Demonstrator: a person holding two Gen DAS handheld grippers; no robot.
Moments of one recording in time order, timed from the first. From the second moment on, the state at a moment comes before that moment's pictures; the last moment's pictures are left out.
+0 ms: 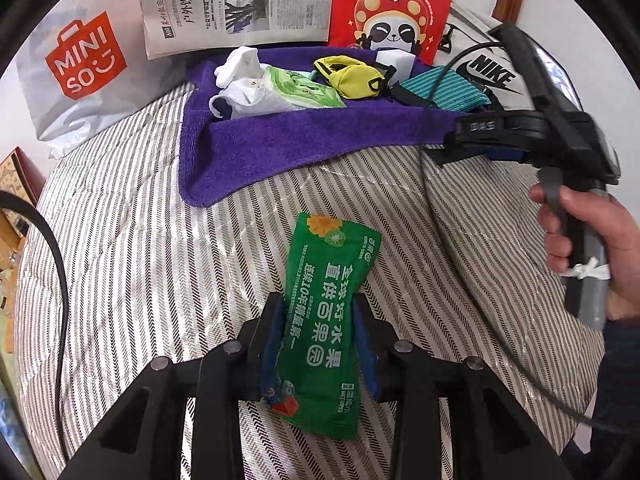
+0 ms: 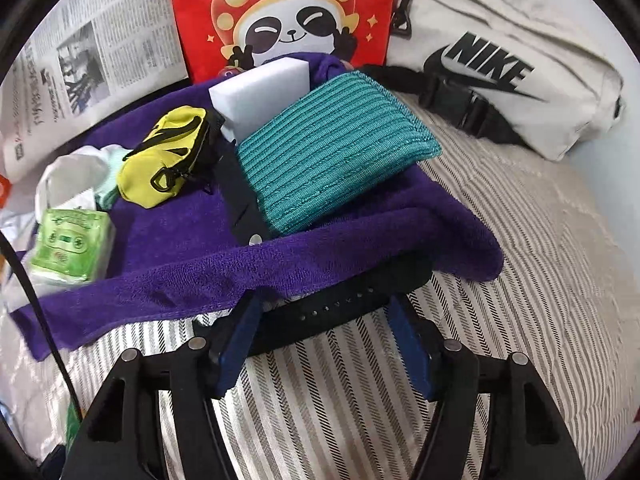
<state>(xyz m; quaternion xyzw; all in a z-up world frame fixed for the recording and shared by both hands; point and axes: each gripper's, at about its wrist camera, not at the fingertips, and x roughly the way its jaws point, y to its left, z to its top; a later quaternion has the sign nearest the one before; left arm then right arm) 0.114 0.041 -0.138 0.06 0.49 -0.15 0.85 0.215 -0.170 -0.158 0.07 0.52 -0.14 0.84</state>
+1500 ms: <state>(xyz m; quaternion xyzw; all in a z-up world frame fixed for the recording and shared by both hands) 0.111 0.039 -0.137 0.08 0.49 -0.16 0.85 0.164 -0.230 -0.164 0.05 0.56 -0.07 0.82</state>
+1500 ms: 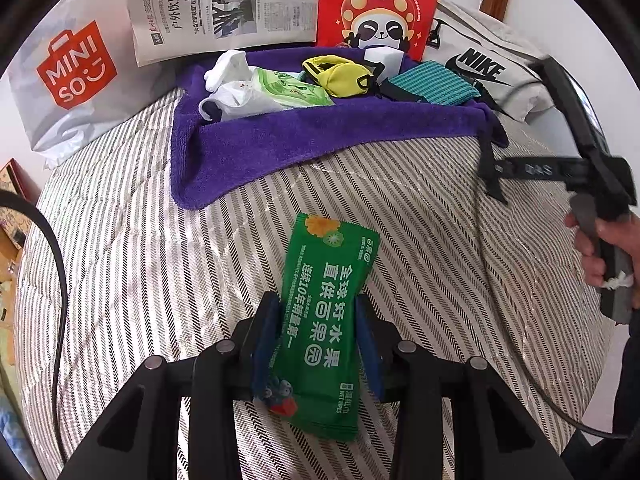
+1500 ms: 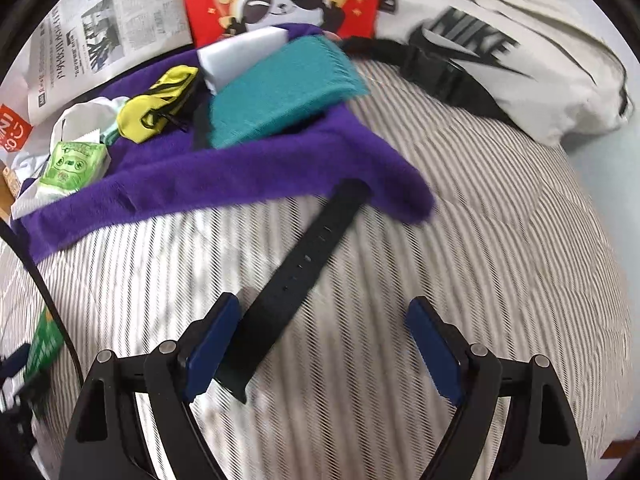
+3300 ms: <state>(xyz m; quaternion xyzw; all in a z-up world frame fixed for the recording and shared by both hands) 0.112 0.027 -0.136 0.06 0.49 -0.09 0.86 0.157 -0.273 -0.155 0.08 0.52 0.02 0.85</state>
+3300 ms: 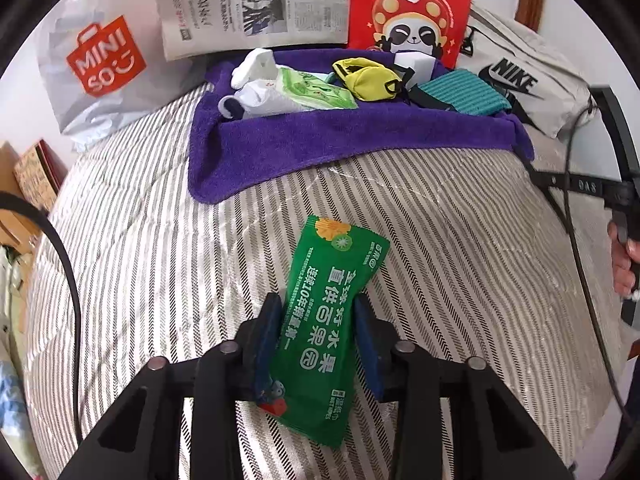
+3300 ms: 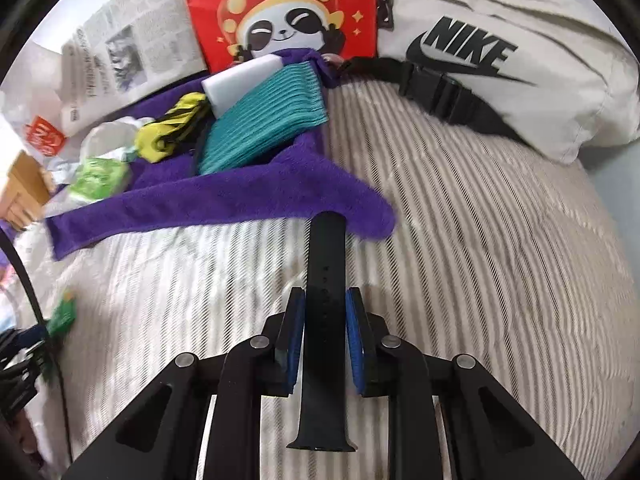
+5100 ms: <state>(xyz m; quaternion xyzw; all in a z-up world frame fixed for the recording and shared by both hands) 0.187 0.029 -0.061 0.01 0.45 -0.15 0.88 0.237 -0.208 -0.079 0.06 0.48 0.13 0.87</state>
